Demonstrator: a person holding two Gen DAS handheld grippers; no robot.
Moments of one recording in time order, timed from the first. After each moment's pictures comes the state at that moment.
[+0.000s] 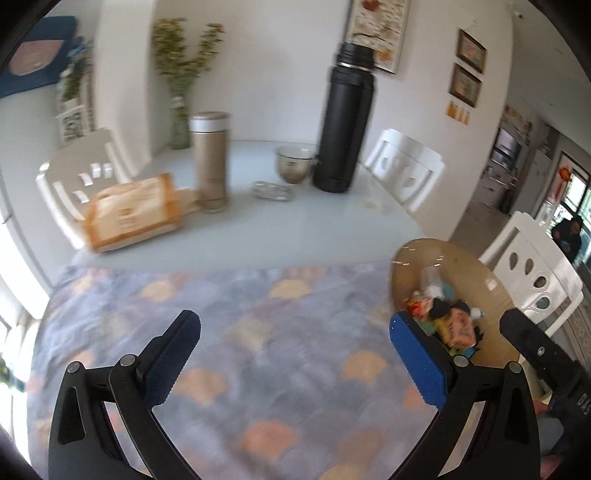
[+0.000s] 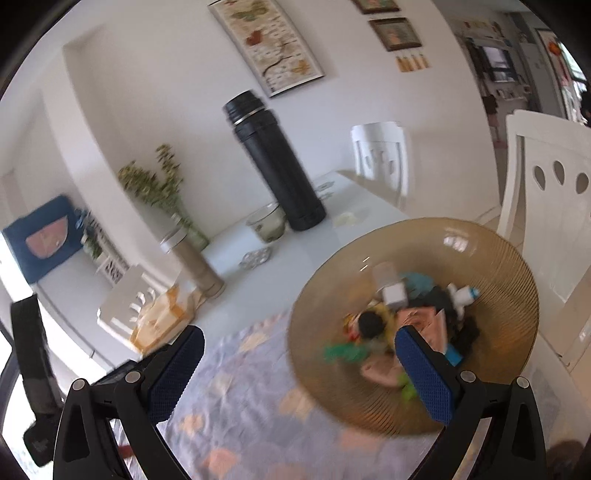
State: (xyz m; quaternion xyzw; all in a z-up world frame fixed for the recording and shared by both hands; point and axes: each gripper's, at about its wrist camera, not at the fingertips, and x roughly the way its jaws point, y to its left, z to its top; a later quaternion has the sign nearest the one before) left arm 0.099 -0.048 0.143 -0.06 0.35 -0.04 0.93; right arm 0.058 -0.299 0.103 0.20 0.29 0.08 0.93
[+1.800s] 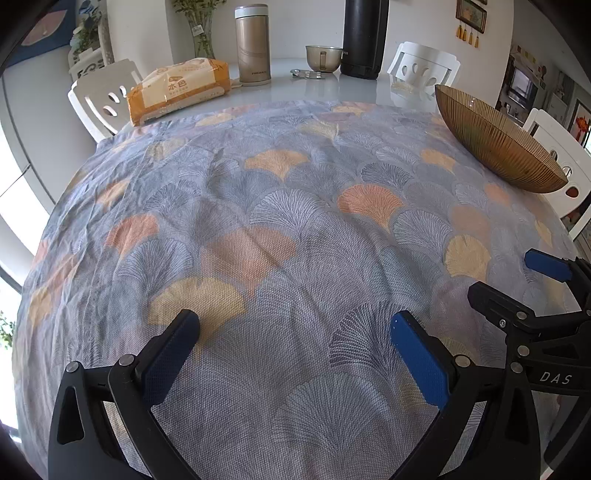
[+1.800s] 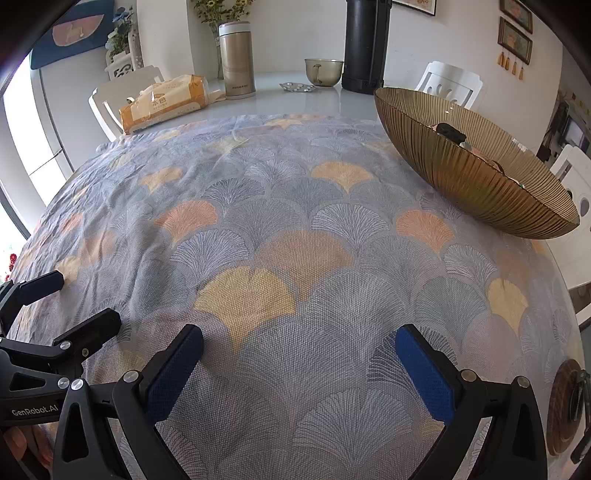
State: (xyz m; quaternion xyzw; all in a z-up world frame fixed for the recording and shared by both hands) left arm -0.017 -0.005 -0.033 0.01 0.45 -0.02 0.89; right arm -0.010 -0.194 -0.040 -0.05 0.46 0.09 0.88
